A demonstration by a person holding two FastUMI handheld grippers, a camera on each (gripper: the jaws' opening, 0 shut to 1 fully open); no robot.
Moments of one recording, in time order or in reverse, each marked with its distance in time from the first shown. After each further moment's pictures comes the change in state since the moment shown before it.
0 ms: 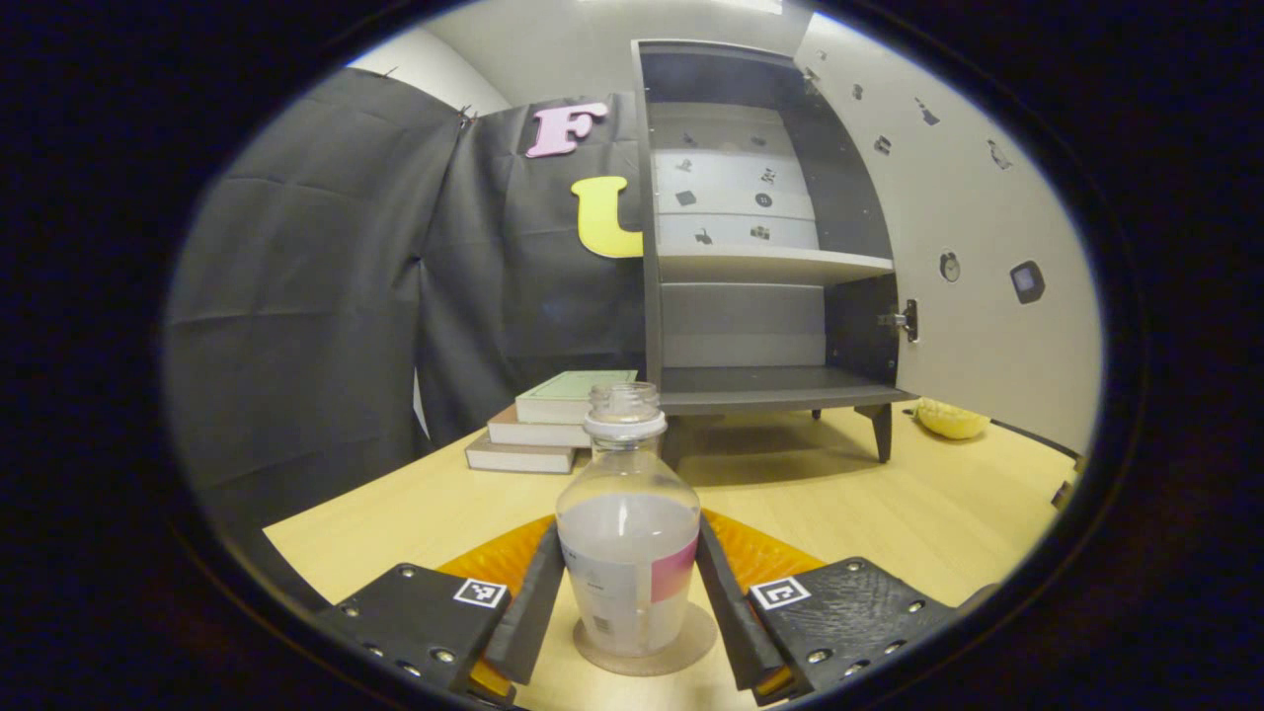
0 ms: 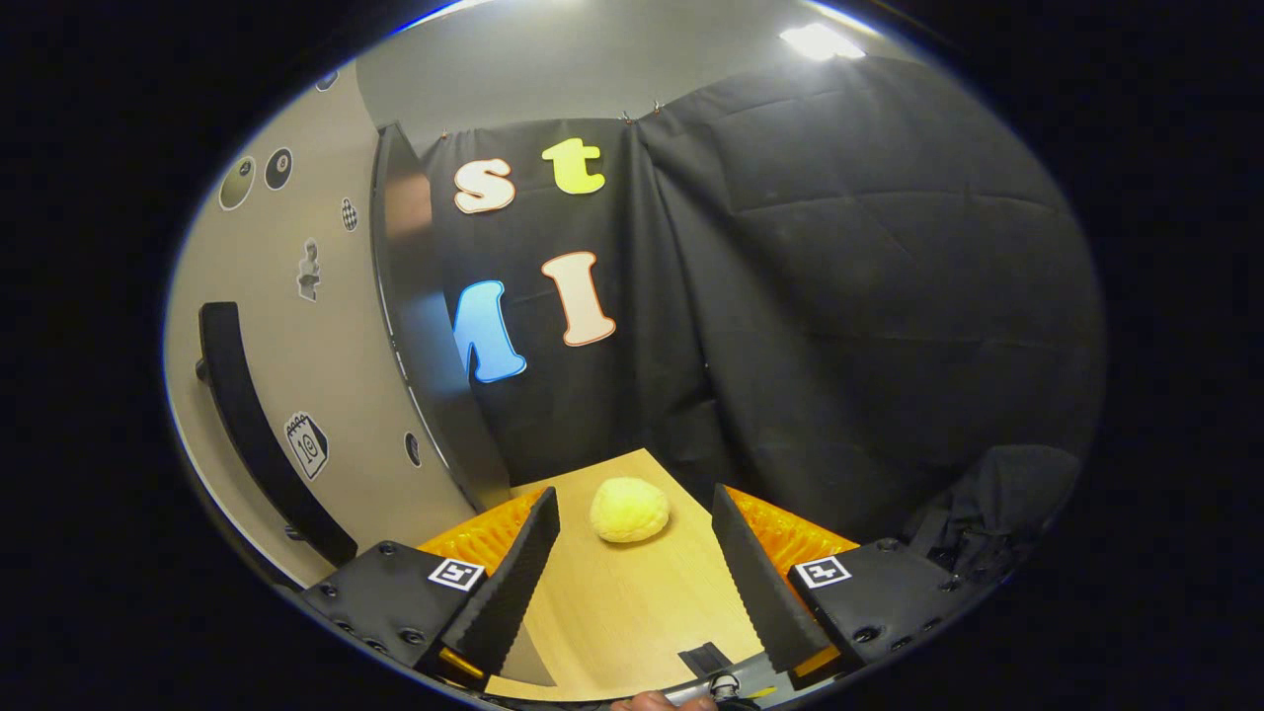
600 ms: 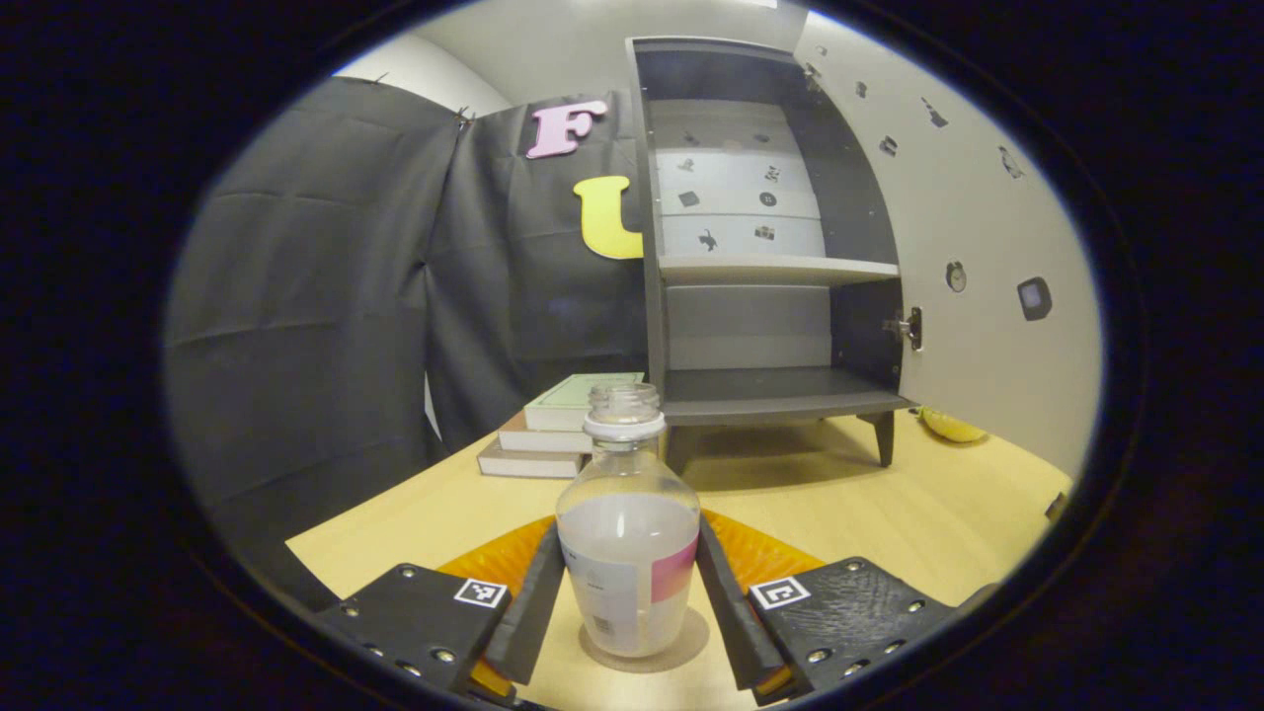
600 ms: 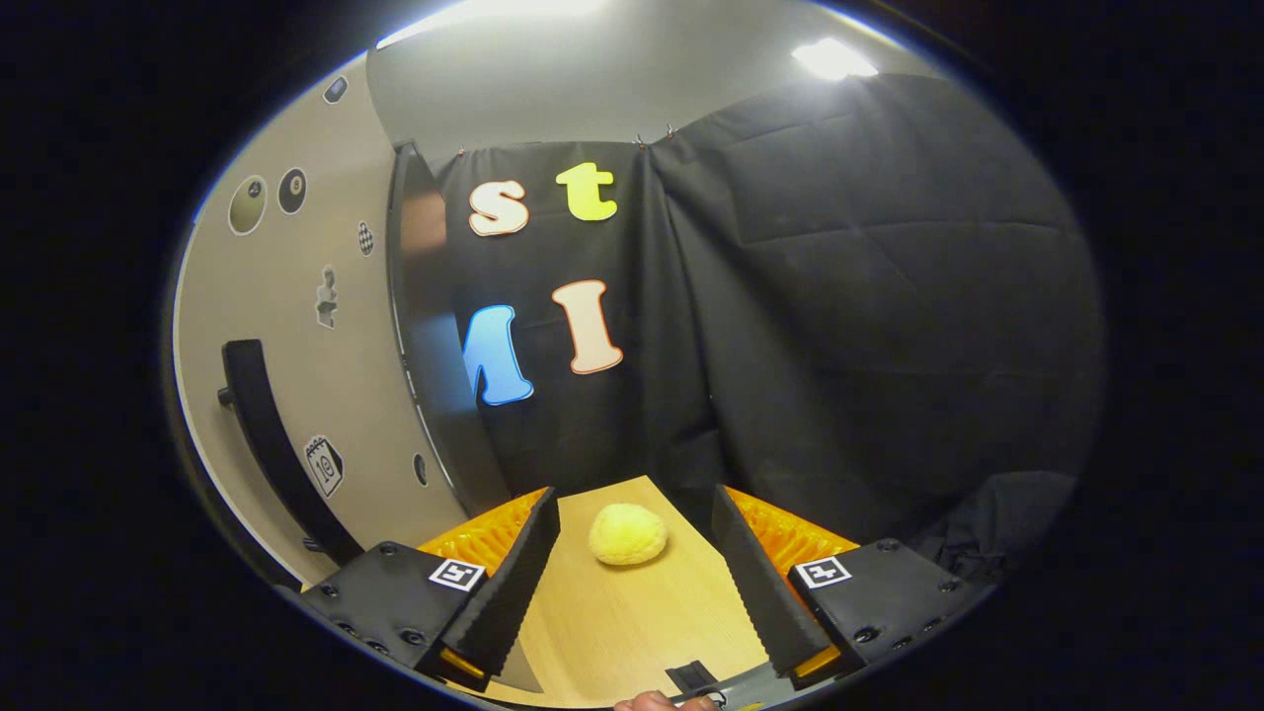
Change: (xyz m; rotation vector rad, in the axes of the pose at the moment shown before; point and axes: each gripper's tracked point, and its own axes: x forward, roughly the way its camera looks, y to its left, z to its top) left arm -0.005 -0.001 0.017 0.011 0.017 0.038; right arm -0.007 -0.016 0.032 -0.047 -0.078 -0.003
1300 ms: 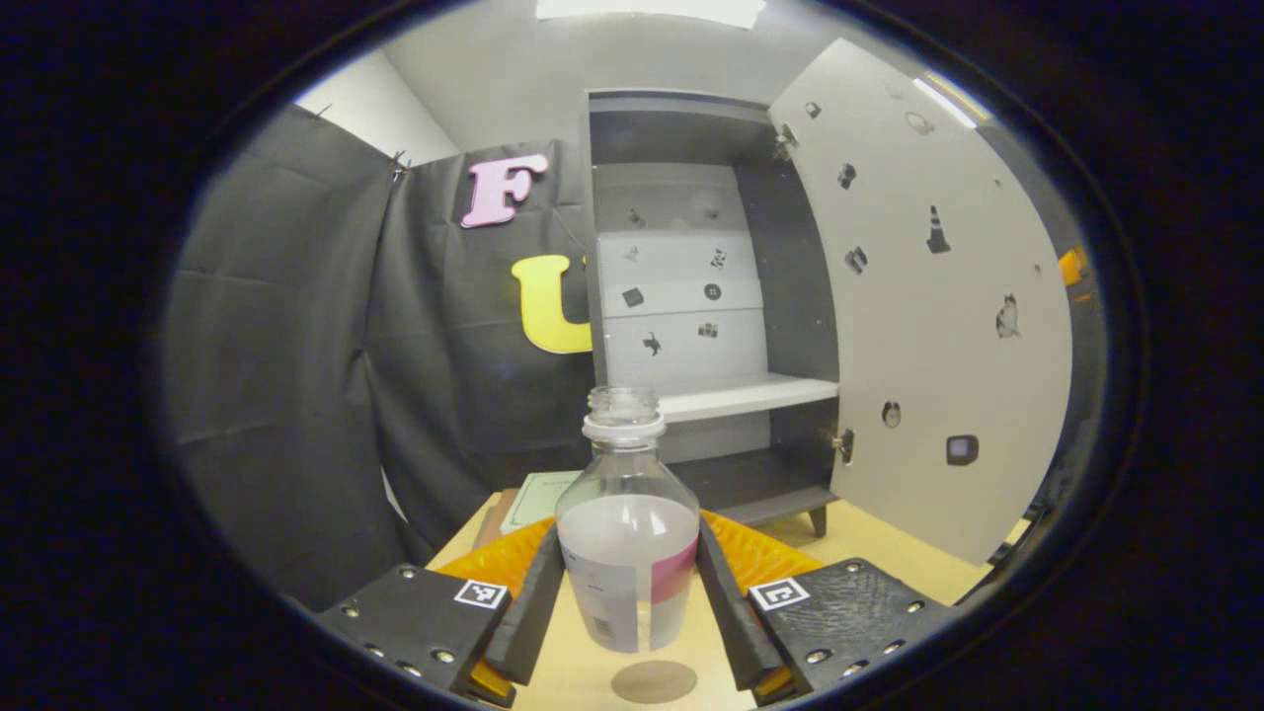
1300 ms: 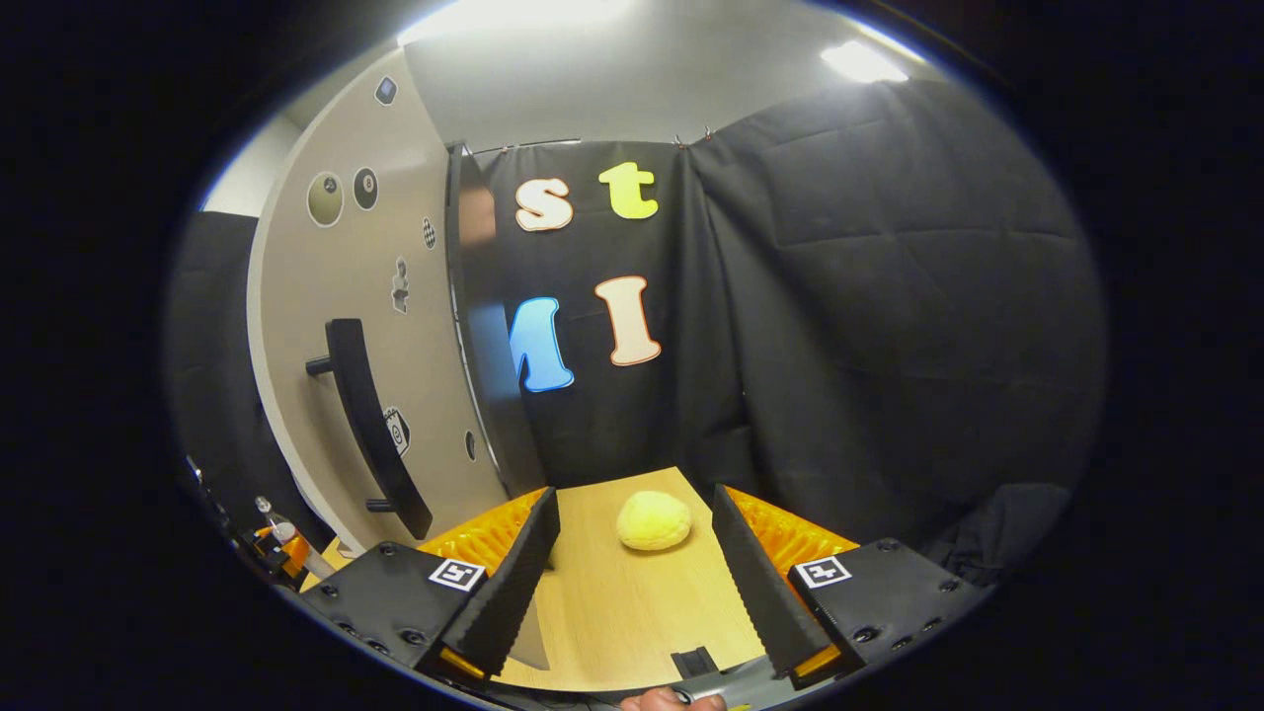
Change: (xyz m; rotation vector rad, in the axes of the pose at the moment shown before) left arm -0.020 0.000 0.179 0.085 -0.106 -0.202; right arm -0.043 0.026 -0.005 -0.051 0.000 0.130
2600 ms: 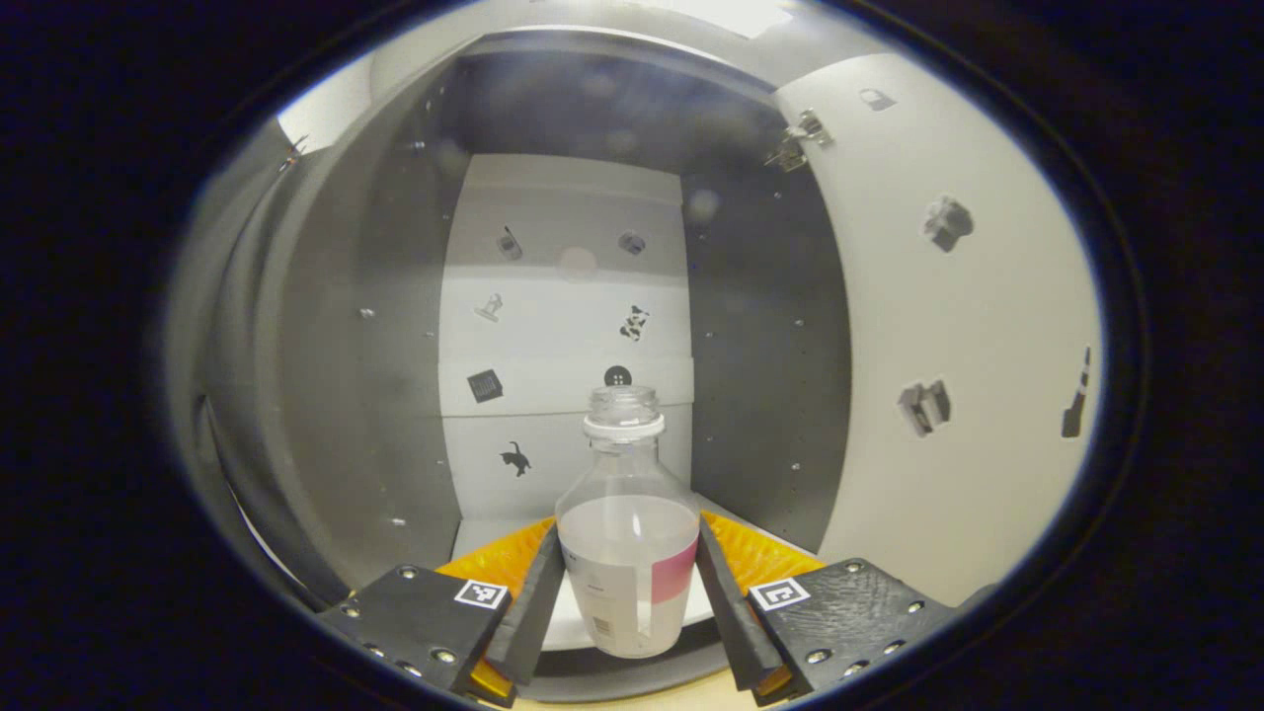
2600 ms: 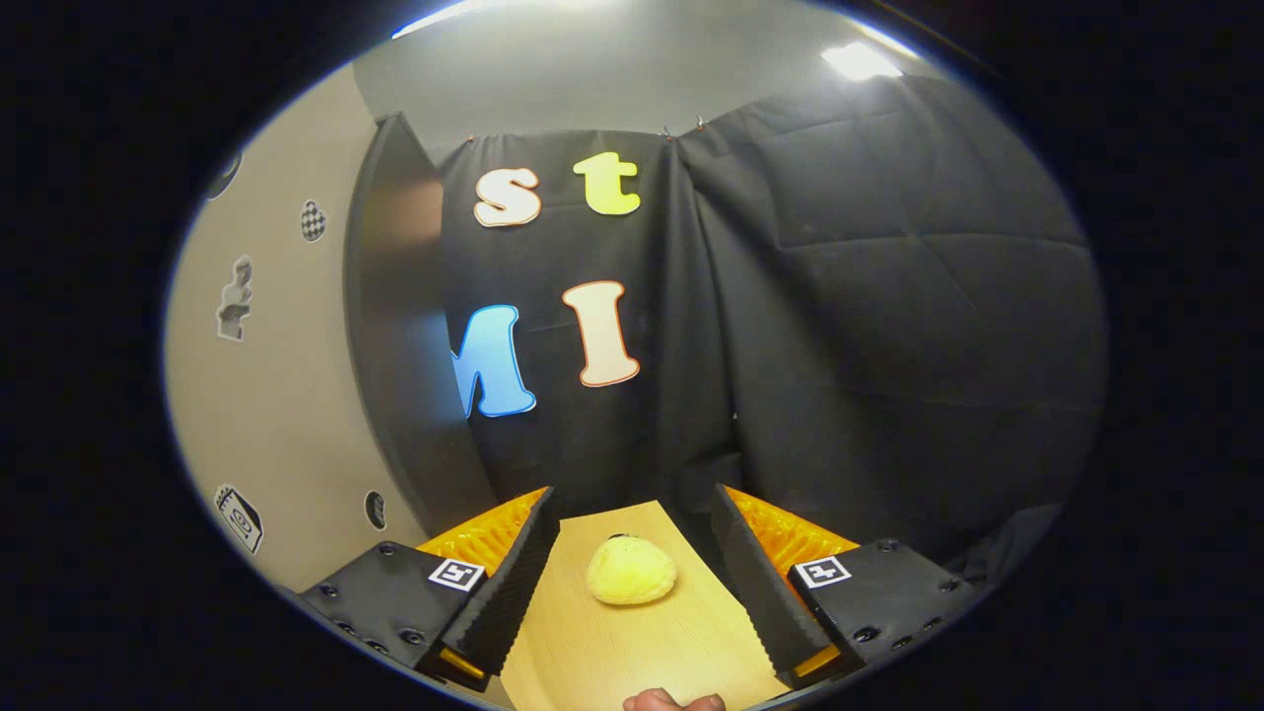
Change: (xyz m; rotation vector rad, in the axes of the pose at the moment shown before) left arm 0.235 -0.103 0.207 -0.055 -0.092 -0.324; right arm 0.145 -0.018 0.032 -0.025 -0.017 -0.048
